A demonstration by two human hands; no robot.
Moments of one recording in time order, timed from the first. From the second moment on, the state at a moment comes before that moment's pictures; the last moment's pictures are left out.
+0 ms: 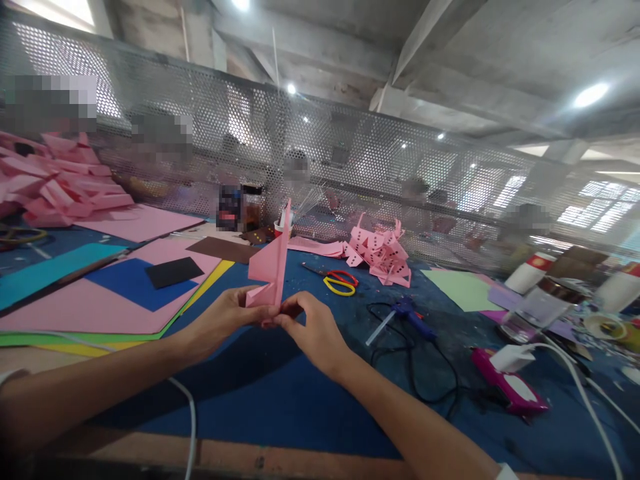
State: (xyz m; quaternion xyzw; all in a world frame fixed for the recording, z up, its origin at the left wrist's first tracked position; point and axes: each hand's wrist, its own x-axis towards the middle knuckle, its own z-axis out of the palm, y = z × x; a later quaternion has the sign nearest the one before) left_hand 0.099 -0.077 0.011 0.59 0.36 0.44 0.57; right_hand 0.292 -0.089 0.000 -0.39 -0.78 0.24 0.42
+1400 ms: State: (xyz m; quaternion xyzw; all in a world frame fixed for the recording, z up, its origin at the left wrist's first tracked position) left_hand 0.100 -0.072 -0.002 0.62 0.40 0.39 0.55; right_hand 0.293 -0.078 -0.002 -0.39 -0.66 0.47 0.44
